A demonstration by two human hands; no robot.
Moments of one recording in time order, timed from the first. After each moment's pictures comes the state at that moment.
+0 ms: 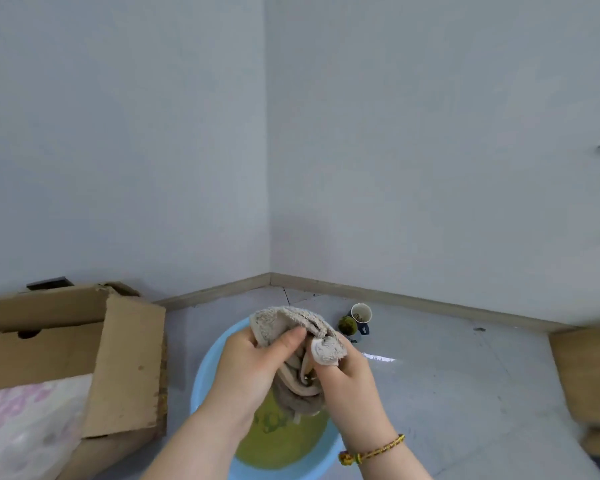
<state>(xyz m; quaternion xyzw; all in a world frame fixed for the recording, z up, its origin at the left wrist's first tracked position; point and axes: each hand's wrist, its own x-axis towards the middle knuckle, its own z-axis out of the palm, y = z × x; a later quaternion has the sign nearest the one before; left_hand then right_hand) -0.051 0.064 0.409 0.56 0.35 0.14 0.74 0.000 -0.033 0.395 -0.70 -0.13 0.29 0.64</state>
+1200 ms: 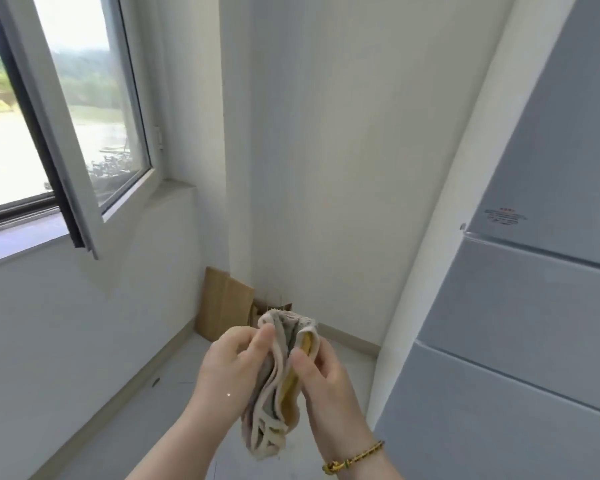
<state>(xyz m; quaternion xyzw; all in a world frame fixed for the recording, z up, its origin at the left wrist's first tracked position) -0.053 -0.446 0.601 0.74 -0.21 -0.15 0.62 -0.132 -0.532 0.572 -0.57 0.18 -0.21 0.77</state>
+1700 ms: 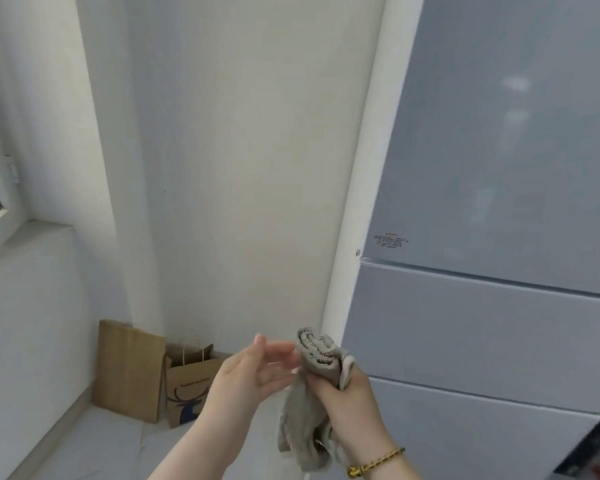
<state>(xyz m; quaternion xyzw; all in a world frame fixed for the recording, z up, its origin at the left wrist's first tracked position) -0.076 -0.574 0.613 0.49 -0.22 -0.41 0.74 -0.182 -0.637 0.606 -0.60 0.32 -0.37 0.63</state>
